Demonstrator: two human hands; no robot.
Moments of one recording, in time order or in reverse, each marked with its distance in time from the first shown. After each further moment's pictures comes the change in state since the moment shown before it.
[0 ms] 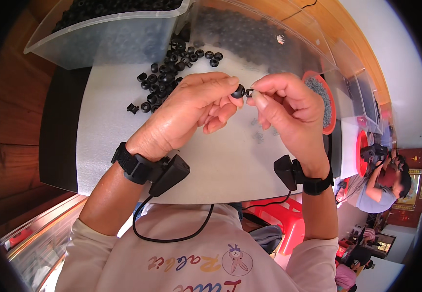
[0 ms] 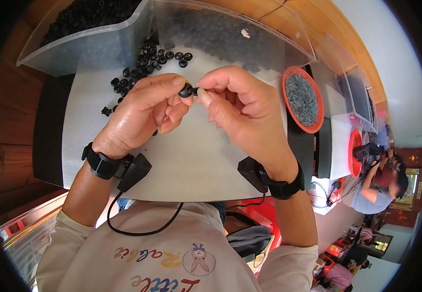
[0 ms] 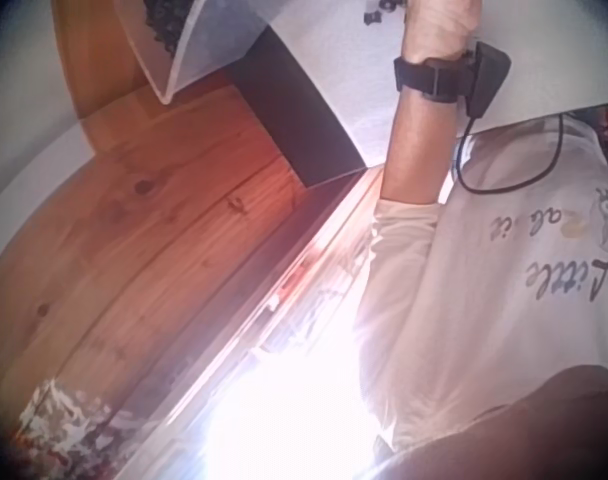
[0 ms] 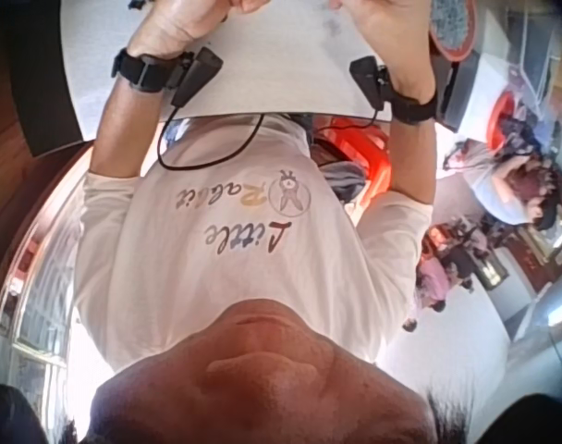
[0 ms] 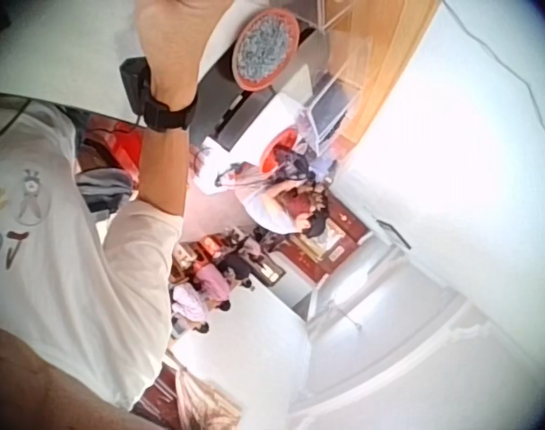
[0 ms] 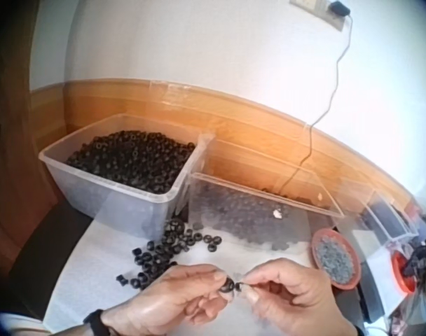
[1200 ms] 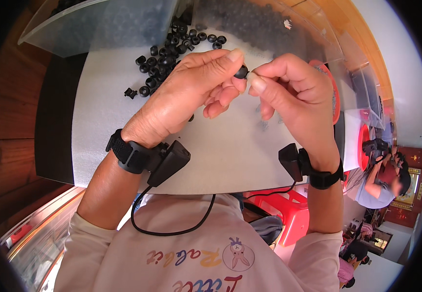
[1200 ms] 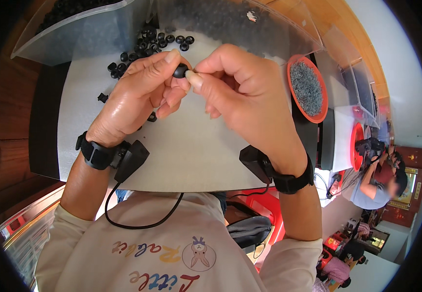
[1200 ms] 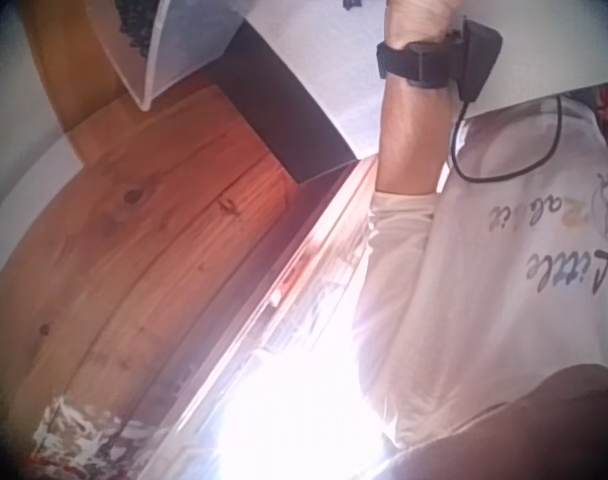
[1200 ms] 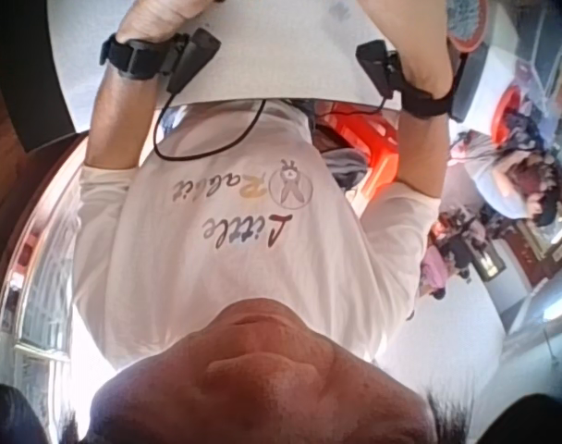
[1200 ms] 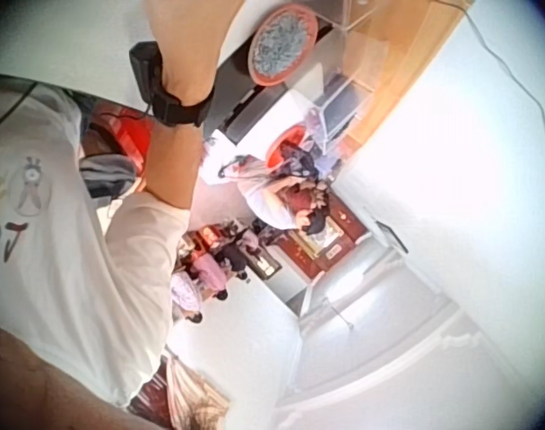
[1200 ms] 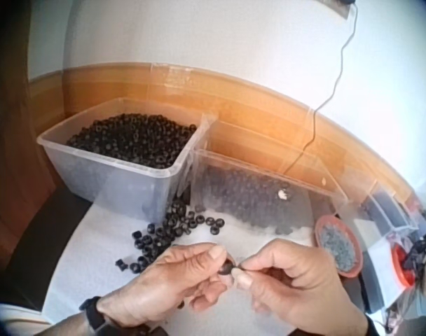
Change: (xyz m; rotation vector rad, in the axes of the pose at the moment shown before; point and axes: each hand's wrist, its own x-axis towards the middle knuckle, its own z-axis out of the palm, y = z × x) left_hand -0.001 -0.006 -0.007 0.106 -0.018 0.103; right_hand 0.005 -0.011 0.007 -0.137 -0.034 0.043
